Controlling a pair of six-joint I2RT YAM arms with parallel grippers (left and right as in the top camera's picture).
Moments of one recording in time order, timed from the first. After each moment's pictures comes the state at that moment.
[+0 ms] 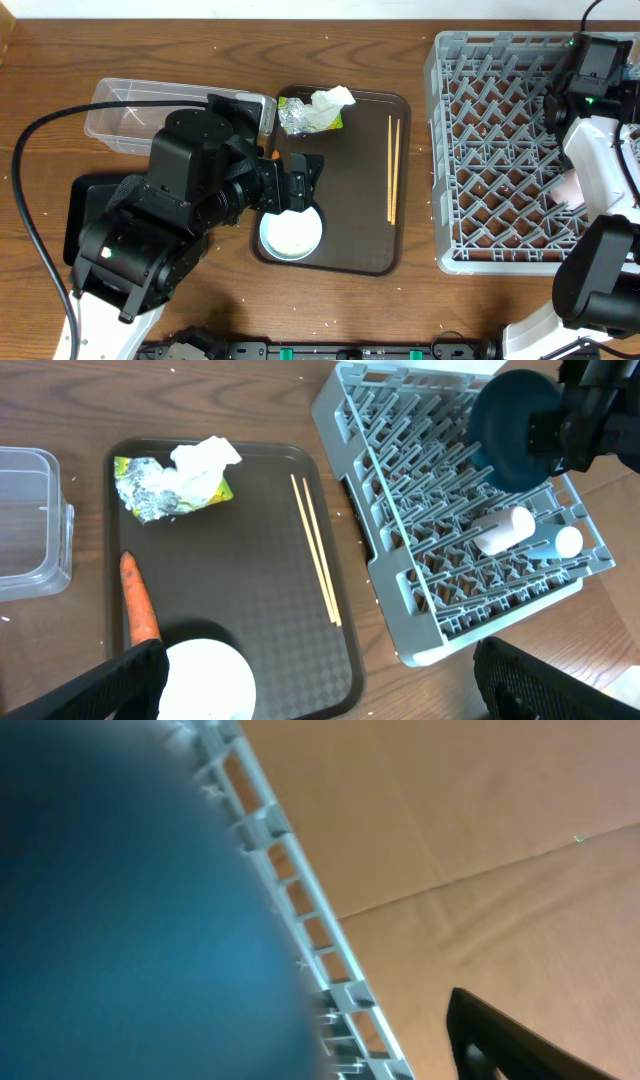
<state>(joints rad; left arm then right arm) -0.46 1.10 1.46 -1.02 0.21 -0.38 -0.18 1.79 1.38 -0.32 0.94 -0.28</state>
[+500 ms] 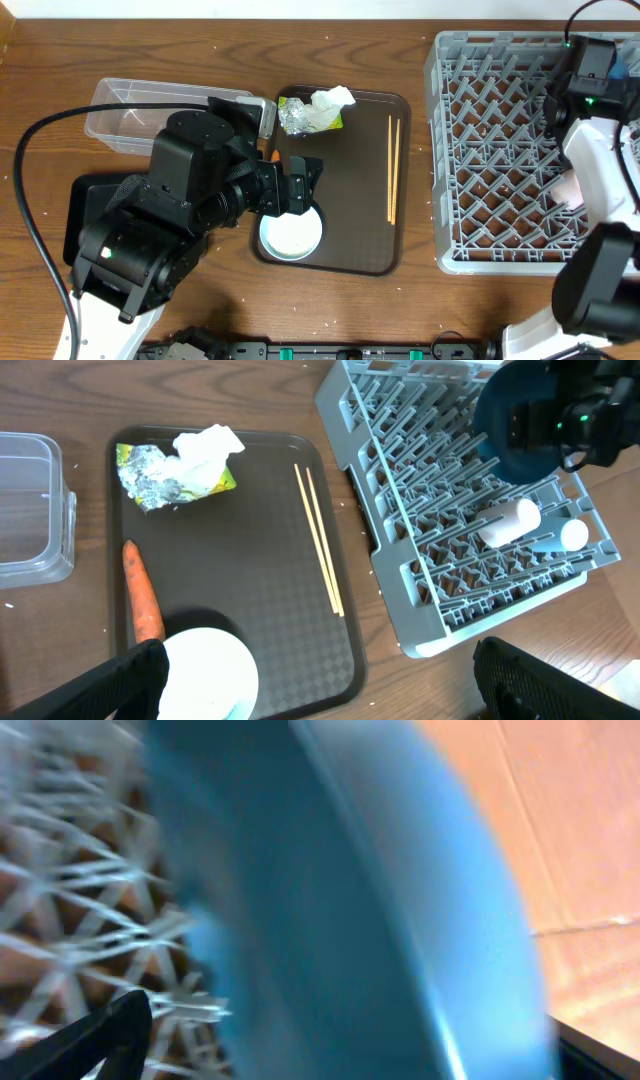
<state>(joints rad) -0.46 1.10 1.46 -1.05 0.21 -0.38 -0.16 1.75 1.38 -0.40 0.65 -0.26</state>
